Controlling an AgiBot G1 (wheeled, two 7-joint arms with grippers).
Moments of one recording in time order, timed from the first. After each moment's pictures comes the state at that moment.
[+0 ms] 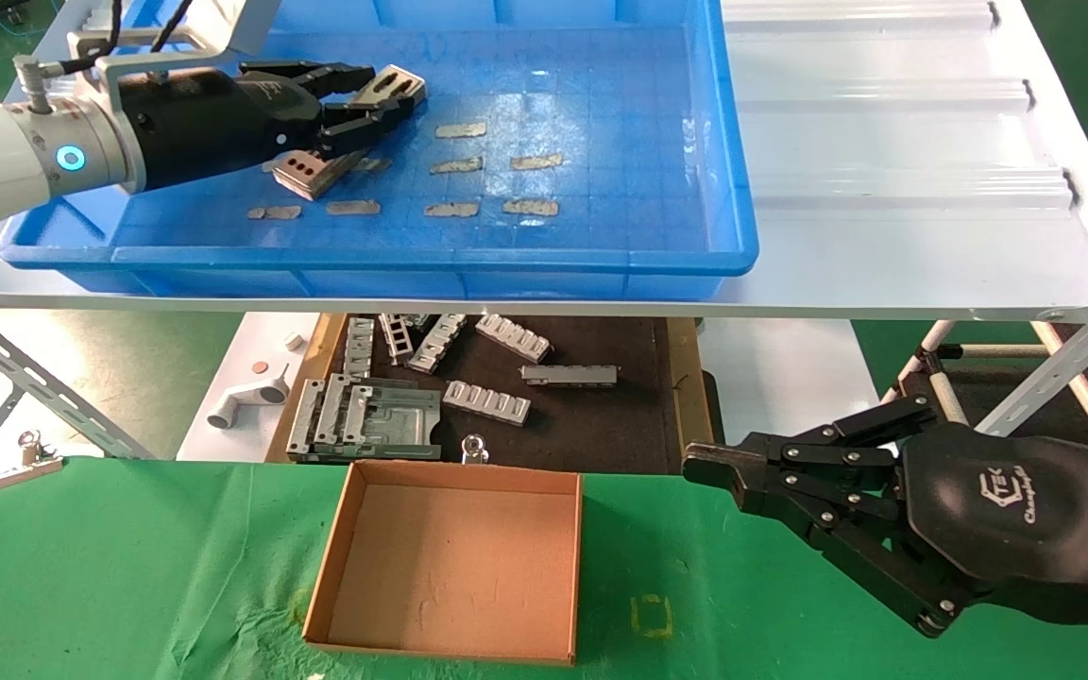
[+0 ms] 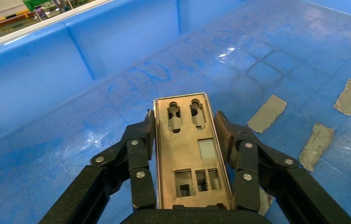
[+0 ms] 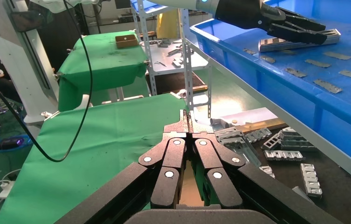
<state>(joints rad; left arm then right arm) -1.93 1.14 0.49 0.00 1.24 1.04 0.24 1.09 -0.54 -0.44 1.22 -0.61 -1.41 0.09</state>
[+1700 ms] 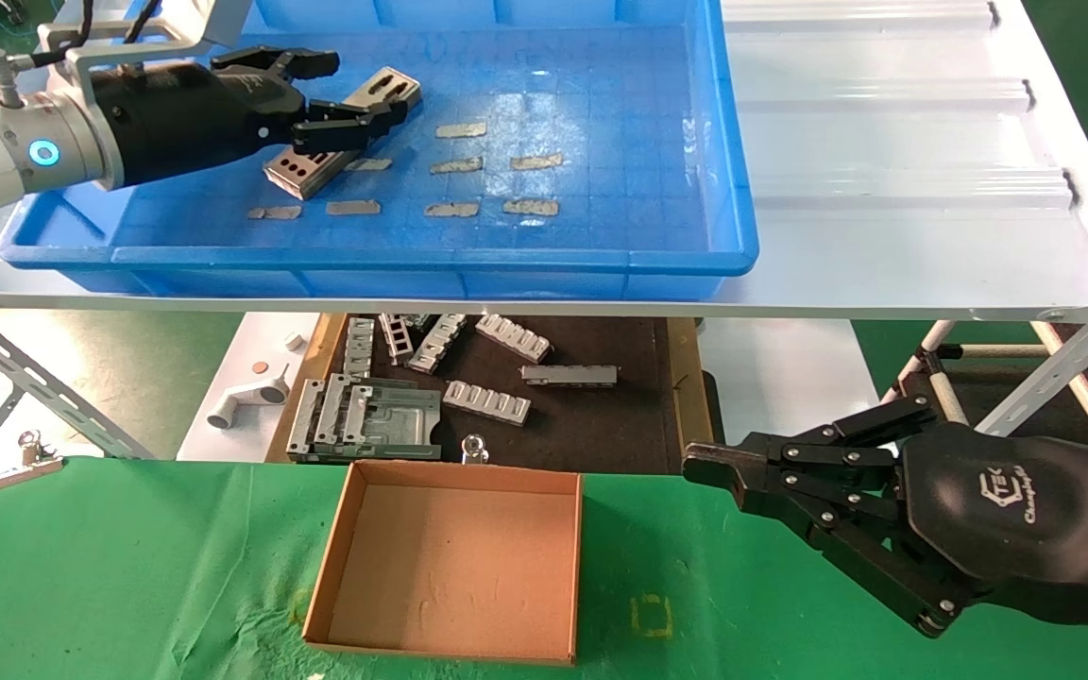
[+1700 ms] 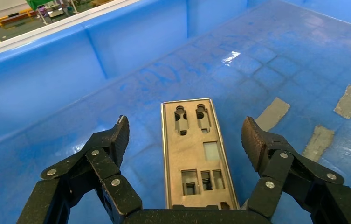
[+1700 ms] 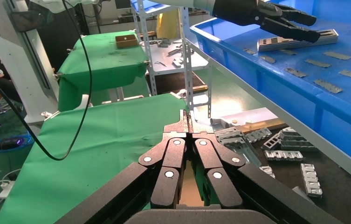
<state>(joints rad) -1.93 1.12 0.49 0.01 1.23 1.05 0.22 1.09 -0.54 -0.44 1.22 -0.61 -1.41 0.09</state>
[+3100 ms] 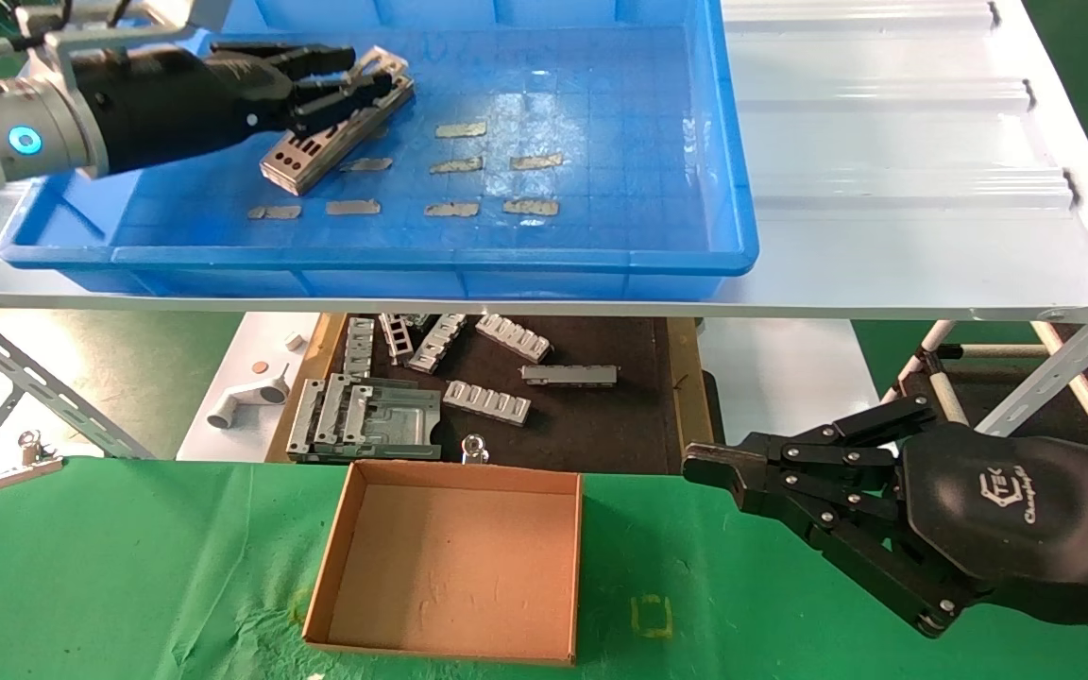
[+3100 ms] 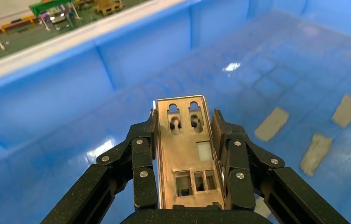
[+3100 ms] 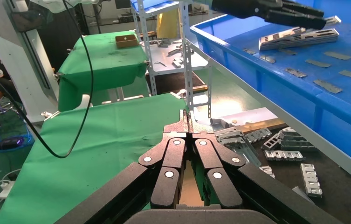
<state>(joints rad) -1.95 1.10 0.49 -0.01 1.23 1.08 0.22 1.09 -0.54 -0.44 1.22 -0.61 -1.41 0.09</state>
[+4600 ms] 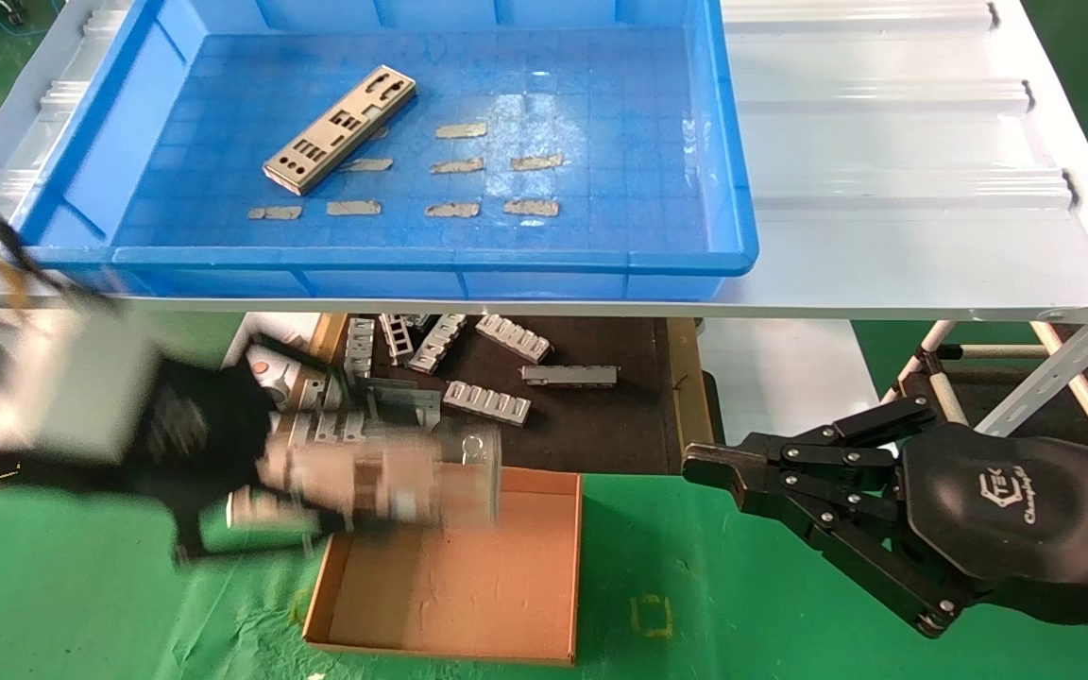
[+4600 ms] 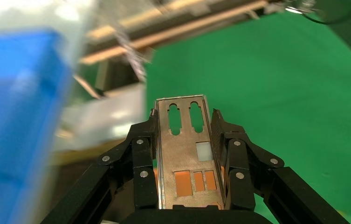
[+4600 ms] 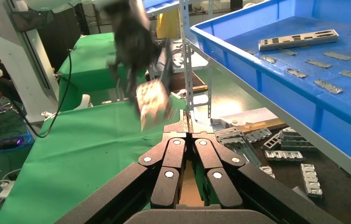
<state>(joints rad) -1.71 0.68 0.91 -0.98 0.90 1.56 0.18 1.09 -0.54 -0.44 1.22 -0.61 -1.41 0.09</state>
